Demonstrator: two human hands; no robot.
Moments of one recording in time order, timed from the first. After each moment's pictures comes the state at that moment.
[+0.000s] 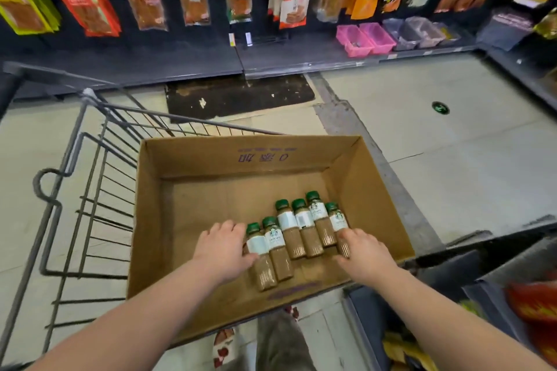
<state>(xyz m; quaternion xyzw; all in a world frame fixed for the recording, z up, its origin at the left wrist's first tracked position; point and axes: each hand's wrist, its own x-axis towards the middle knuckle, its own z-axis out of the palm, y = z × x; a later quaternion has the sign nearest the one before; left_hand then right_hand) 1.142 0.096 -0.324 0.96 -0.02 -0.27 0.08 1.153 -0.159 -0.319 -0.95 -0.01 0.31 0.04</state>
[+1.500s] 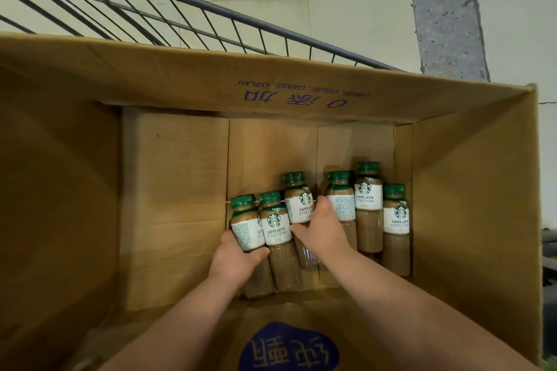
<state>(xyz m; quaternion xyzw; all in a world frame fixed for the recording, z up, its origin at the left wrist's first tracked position) 1.175 0.047 -0.527 0.68 0.49 -0.35 0.41 1.258 -0.091 -0.545 -0.86 0.08 0.44 0.25</state>
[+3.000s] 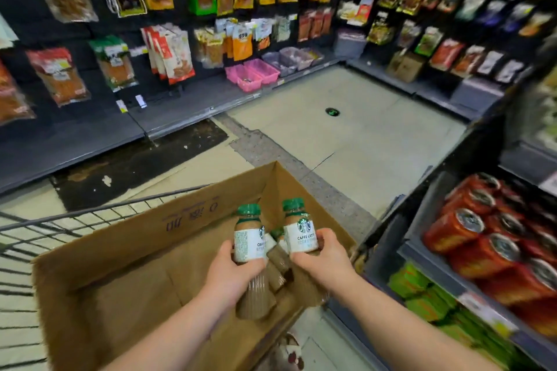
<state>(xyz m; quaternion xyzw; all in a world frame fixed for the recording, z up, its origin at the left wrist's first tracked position) 1.175 0.028 -0.287 0.77 0.07 -0.26 0.58 1.130 -0.139 -0.266 -0.83 0.31 0.08 0.46</state>
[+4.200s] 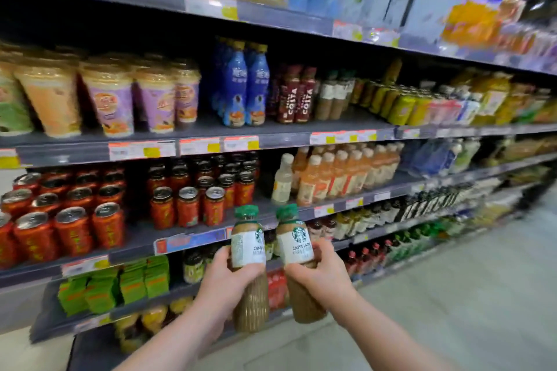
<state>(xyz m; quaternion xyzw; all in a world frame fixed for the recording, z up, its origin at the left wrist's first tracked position) 0.635 -0.241 -0.178 0.60 -0.40 -0.51 0.48 0.472 -0.252 -0.152 -0.56 0.64 -0.34 0.40</state>
